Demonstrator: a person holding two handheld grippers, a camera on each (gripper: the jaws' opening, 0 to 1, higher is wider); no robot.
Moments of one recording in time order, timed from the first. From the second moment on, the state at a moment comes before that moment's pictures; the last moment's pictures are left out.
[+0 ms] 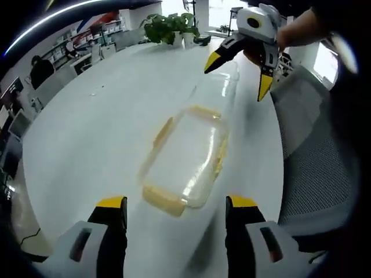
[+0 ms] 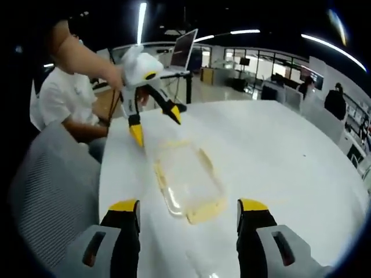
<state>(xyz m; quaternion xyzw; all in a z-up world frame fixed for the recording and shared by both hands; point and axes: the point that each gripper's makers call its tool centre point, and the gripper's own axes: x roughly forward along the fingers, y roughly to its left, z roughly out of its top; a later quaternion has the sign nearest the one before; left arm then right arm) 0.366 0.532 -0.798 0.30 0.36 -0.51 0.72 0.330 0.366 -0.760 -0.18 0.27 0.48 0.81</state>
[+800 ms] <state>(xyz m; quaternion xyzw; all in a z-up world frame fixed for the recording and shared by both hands) 0.370 0.537 -0.814 0.32 0.36 -0.53 0.70 0.340 0.370 -0.779 -0.23 0.30 0.51 0.78</state>
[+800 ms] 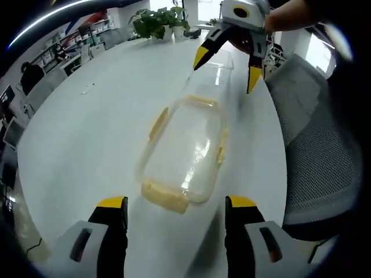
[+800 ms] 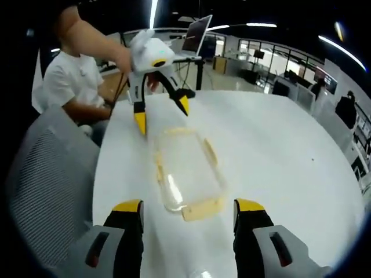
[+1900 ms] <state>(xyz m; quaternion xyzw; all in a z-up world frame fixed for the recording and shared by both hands) 0.377 0.538 -0.828 0.38 0.36 -0.57 0.63 0.351 0.366 -0.804 -0.27 0.34 0.53 0.73</state>
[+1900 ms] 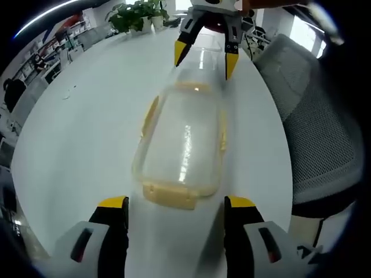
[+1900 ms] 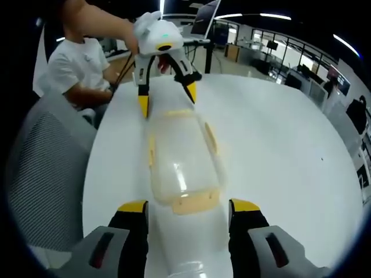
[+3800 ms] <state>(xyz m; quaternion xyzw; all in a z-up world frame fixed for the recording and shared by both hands) 0.379 0.528 -0.837 0.40 0.35 -0.63 0.56 0.354 0.371 -0.838 -0.31 0.38 0.55 0.67</state>
